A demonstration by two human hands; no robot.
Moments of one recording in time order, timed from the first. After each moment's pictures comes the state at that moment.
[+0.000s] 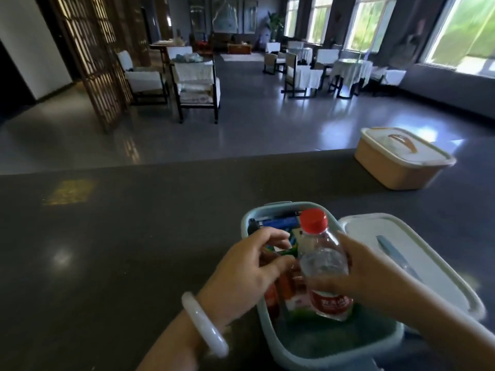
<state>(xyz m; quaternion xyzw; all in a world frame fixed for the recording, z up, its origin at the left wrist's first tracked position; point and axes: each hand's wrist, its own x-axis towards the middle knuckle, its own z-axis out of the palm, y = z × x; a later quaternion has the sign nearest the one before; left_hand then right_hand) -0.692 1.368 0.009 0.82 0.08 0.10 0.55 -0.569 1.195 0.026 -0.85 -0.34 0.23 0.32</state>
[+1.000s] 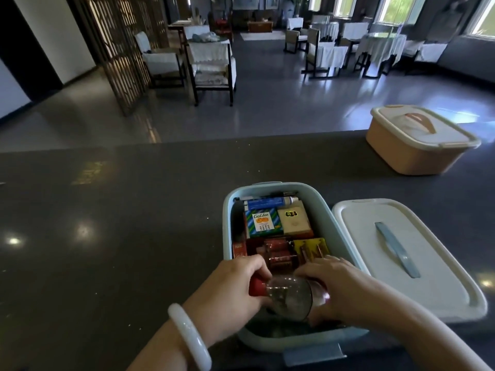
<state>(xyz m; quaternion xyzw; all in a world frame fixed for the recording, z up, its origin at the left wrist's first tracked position) -0.691 1.324 -0.042 0.90 0.15 0.00 0.41 -0.521 1.155 -0.062 -0.80 -0.55 0.21 0.13</state>
